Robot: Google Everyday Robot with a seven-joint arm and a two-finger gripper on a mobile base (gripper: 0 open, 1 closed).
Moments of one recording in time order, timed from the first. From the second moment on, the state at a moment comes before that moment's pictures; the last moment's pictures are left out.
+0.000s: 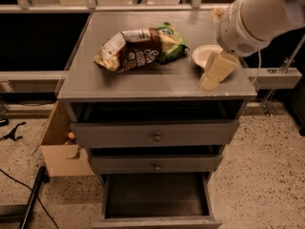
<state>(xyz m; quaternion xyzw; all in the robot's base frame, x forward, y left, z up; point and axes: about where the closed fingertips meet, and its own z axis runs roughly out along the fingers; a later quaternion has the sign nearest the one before) 0.555 -0.125 0.972 -0.63 0.69 -0.07 0.35</state>
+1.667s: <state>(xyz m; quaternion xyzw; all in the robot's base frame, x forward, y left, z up) 0.676 -0.010 0.971 -0.72 0.58 -0.18 0.34</state>
